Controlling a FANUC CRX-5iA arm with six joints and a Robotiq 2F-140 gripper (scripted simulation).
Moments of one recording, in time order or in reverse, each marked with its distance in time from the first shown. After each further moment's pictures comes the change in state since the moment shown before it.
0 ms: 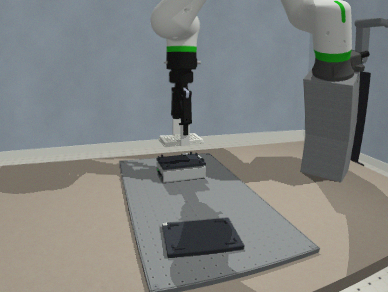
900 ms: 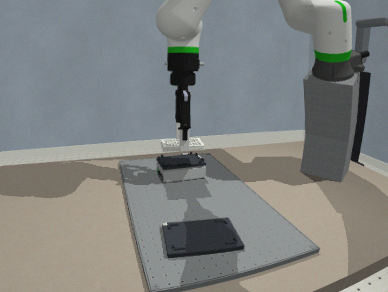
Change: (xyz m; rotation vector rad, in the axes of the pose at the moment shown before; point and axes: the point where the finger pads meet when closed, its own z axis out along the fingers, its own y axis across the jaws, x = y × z) arm 0.007 -0.039 0.004 0.003 0.001 0.151
